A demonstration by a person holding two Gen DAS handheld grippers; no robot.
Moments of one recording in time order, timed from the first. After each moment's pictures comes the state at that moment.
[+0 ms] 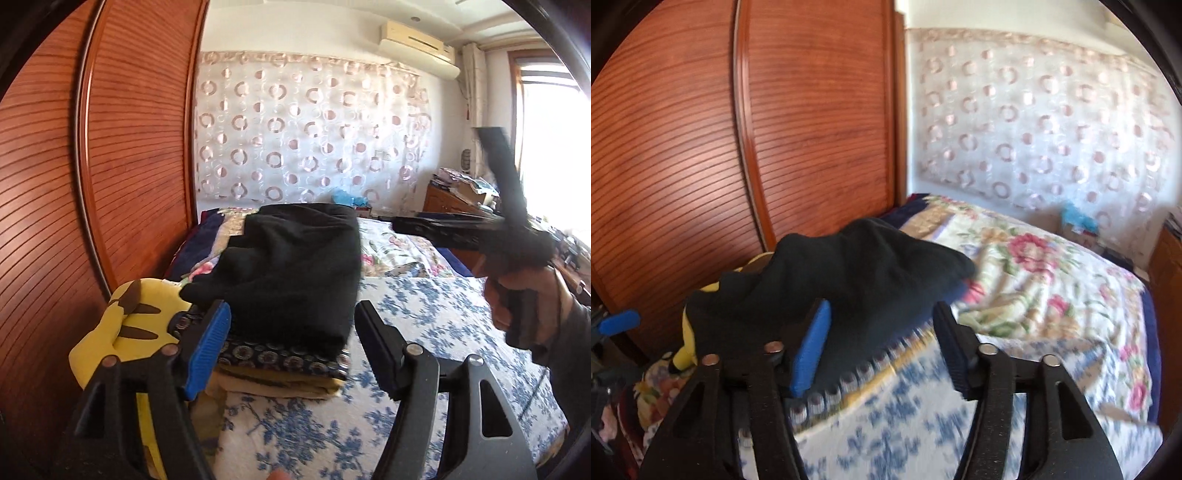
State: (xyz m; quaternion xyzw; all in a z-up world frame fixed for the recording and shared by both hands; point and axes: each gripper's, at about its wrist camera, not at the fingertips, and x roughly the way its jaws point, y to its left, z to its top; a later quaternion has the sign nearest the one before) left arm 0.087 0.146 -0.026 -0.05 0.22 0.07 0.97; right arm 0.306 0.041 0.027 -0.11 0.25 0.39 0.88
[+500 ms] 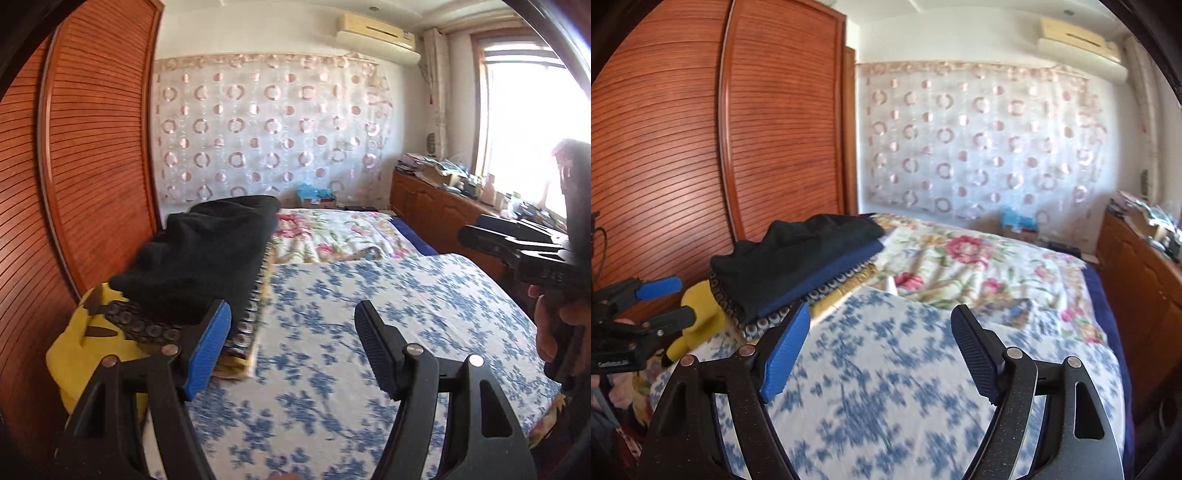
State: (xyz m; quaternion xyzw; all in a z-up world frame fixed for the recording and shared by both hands) left arm 0.079 0.050 -0.020 -0.02 0.23 0.00 0.97; right arm 0.186 -0.108 0.038 -0.08 0.20 0.30 0.93
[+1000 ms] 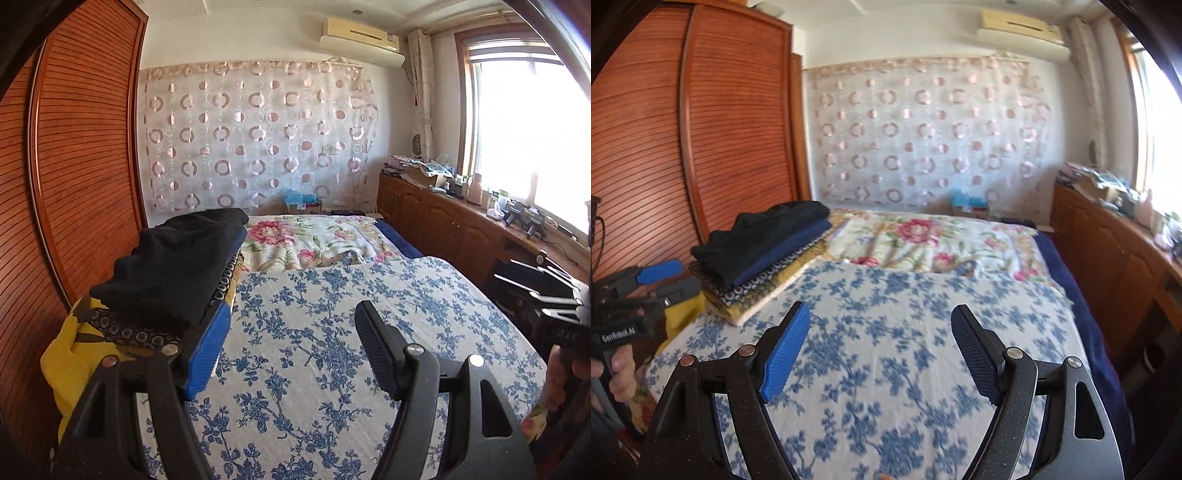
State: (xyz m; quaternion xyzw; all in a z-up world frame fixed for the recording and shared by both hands) left arm 0.064 0.005 0.004 -0.02 0.21 0.00 0.98; right arm 0.121 -0.188 0.023 -0.03 0.22 0.21 0.95
